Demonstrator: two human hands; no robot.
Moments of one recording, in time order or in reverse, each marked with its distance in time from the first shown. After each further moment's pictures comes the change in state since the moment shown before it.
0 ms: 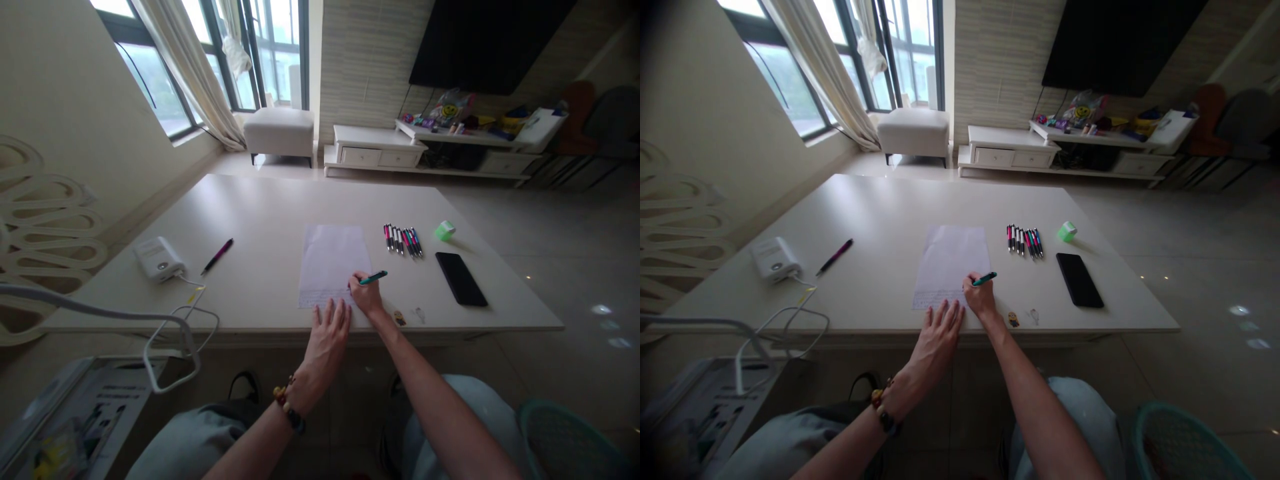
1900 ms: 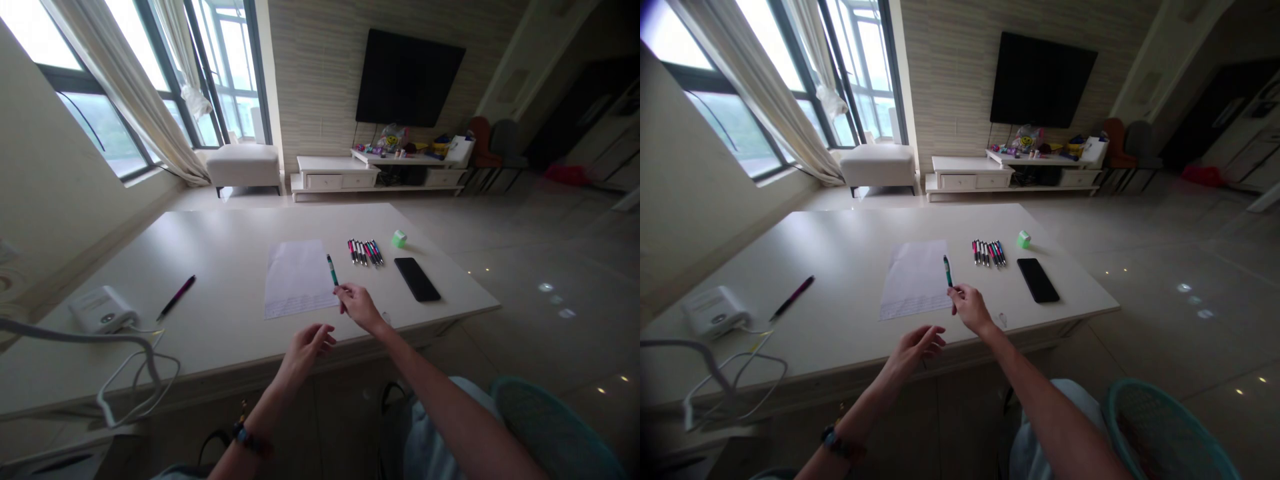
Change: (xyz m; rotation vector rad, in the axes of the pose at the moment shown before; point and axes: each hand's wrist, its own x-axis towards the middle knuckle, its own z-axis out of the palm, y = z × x) left_hand 0.027 -0.003 -0.035 -1.581 -0.153 -0.420; right_hand -0.011 -0.023 -0.067 0.287 -0.146 0.057
